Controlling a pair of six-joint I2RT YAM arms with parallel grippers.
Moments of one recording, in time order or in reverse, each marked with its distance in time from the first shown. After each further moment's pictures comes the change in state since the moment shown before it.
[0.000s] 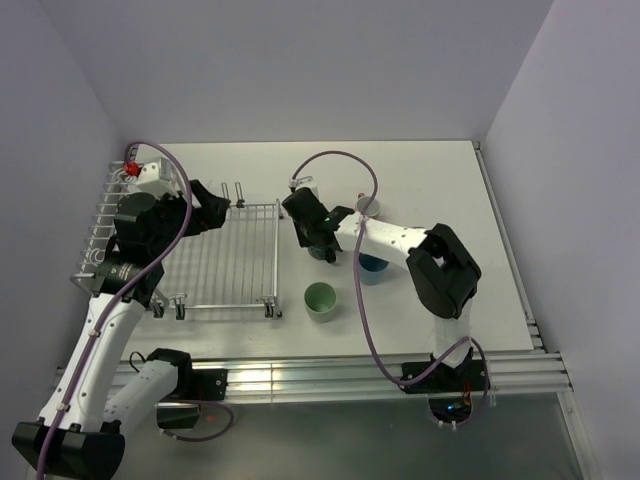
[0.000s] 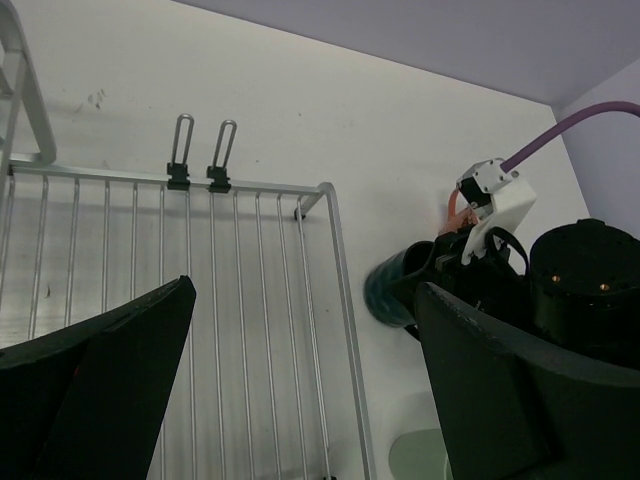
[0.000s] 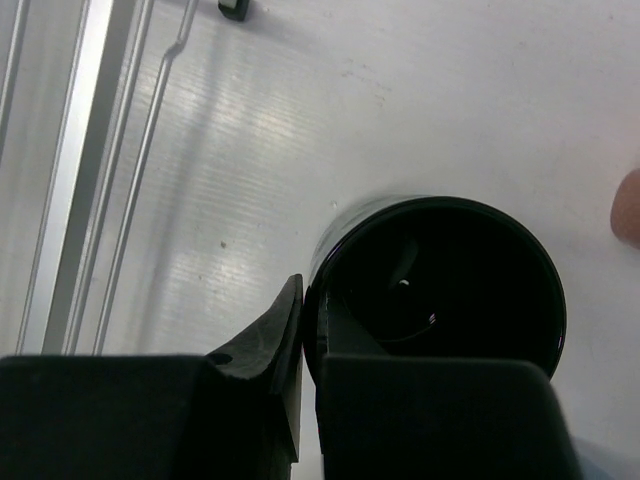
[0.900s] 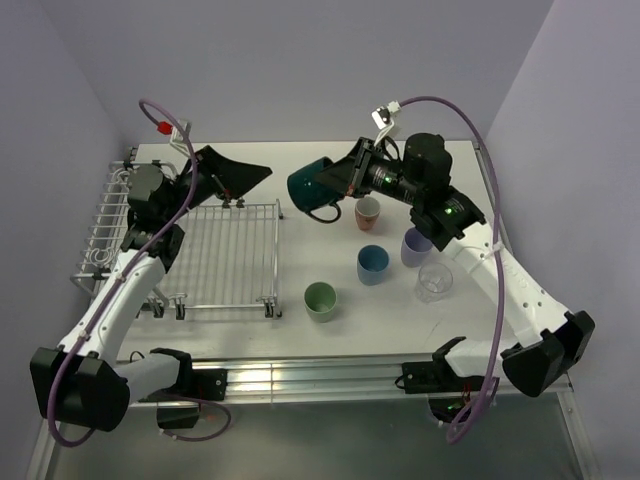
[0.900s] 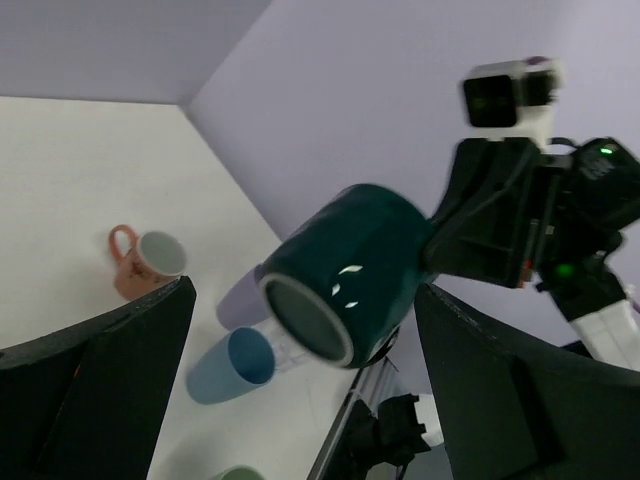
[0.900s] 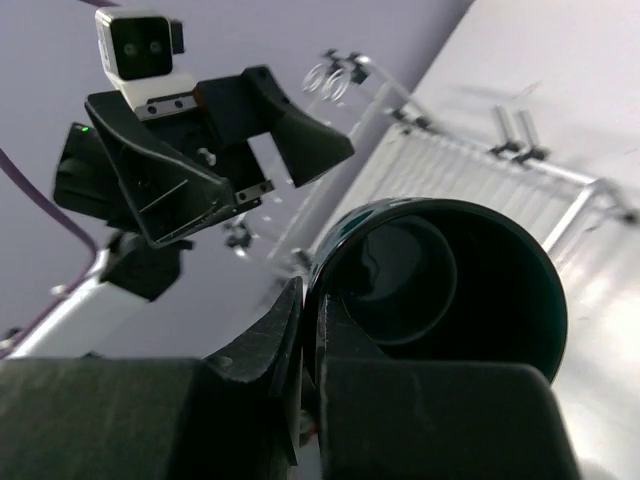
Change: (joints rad) left arm -0.018 0.275 0.033 0.679 0.620 -0.470; right arm -0.276 -0.651 -0.025 0.165 -0.793 0.353
